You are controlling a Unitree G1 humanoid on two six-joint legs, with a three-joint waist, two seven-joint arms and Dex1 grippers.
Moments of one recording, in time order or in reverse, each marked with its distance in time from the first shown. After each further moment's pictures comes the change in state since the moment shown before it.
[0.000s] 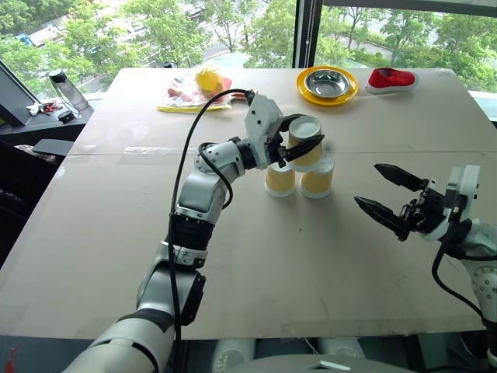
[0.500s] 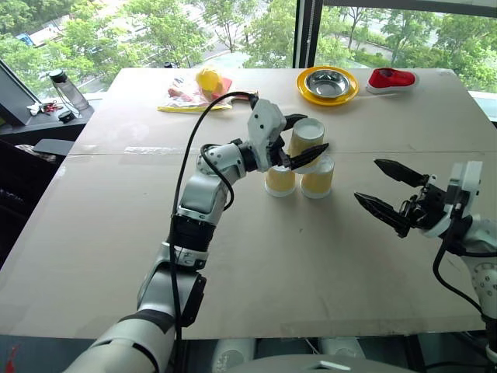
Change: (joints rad) left arm 0.007 -0.014 0.002 0.001 0.006 -0.023 -0.021; right arm -0.033 -0.001 0.000 -0.003 0.010 0.004 -0.006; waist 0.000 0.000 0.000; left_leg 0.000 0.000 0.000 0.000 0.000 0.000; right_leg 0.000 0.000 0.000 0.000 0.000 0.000
